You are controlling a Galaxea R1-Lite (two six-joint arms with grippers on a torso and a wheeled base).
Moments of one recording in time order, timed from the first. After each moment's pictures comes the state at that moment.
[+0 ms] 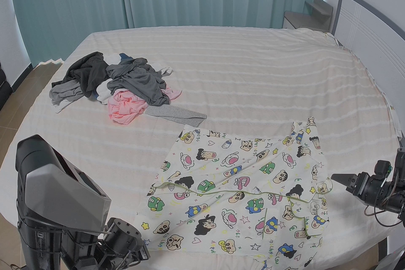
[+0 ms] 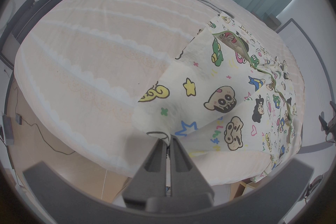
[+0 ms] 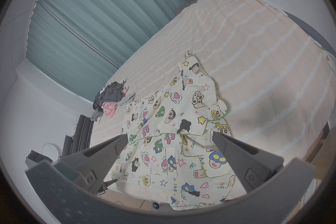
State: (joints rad) left arm -0.65 2.30 -0.02 -1.25 0.27 -0.87; right arm 0.00 1.41 -0.12 -0.76 0.28 0.57
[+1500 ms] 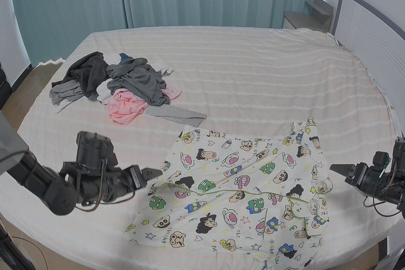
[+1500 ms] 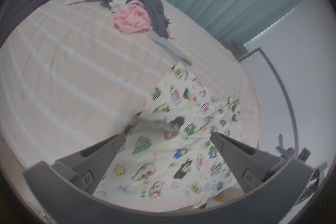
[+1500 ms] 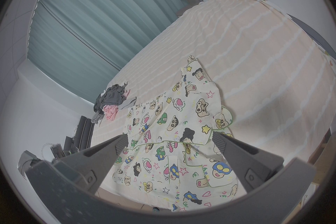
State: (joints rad) left arm -0.37 1.84 -0.54 -0.62 -0.09 -0.68; right arm -0.01 1.46 -0.20 -0.76 0.29 0.57
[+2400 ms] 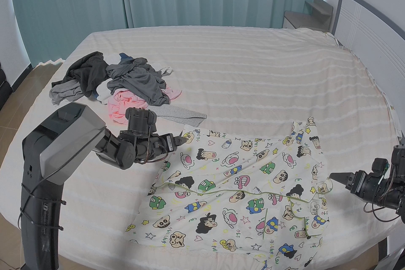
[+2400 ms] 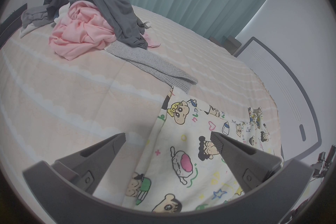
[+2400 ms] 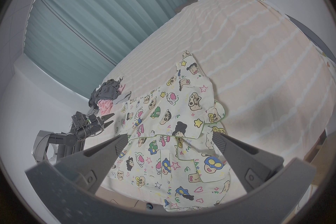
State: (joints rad) left arm -0.31 2.43 -1.38 -0.49 -0.12 -0.43; right arm -0.01 1.47 -0.16 -0.76 0.28 0.52
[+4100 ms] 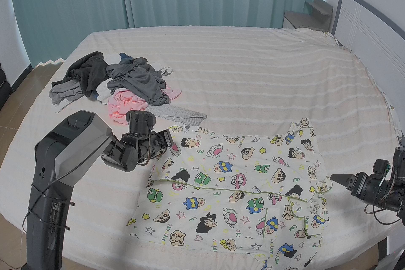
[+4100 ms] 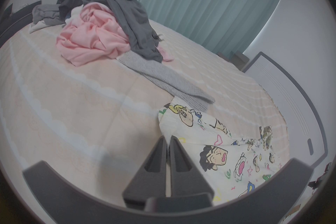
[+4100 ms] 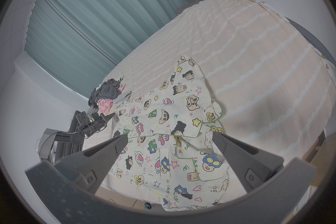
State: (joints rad) left arm -0.28 2.55 -1.47 -0.61 -0.02 -0.49; right arm 0.00 1.44 -0.14 -0.76 0.26 0.51
